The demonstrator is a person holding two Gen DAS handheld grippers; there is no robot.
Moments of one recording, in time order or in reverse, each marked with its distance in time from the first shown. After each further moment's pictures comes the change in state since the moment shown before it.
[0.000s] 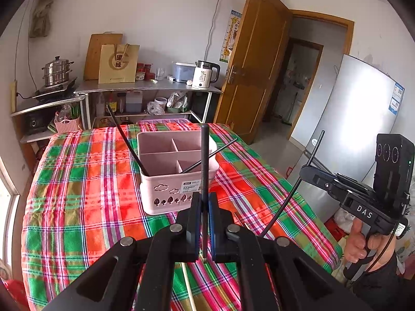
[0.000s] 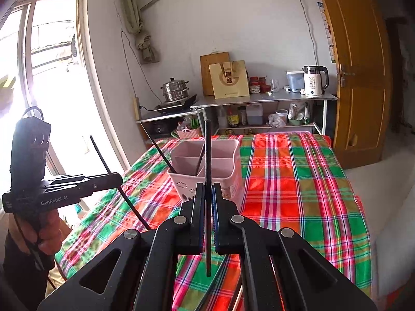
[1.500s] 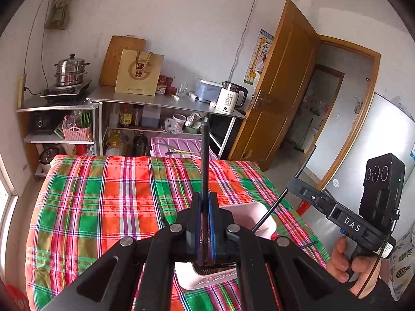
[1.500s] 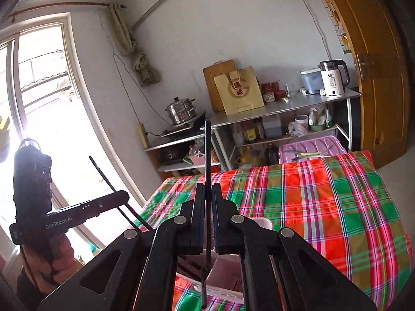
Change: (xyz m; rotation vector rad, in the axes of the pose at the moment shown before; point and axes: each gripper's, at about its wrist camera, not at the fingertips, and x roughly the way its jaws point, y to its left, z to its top) left arm 0.075 0.101 0.103 -0.113 -0.079 0.037; right arm 0.143 -0.015 0.088 0.124 -0.055 0.104
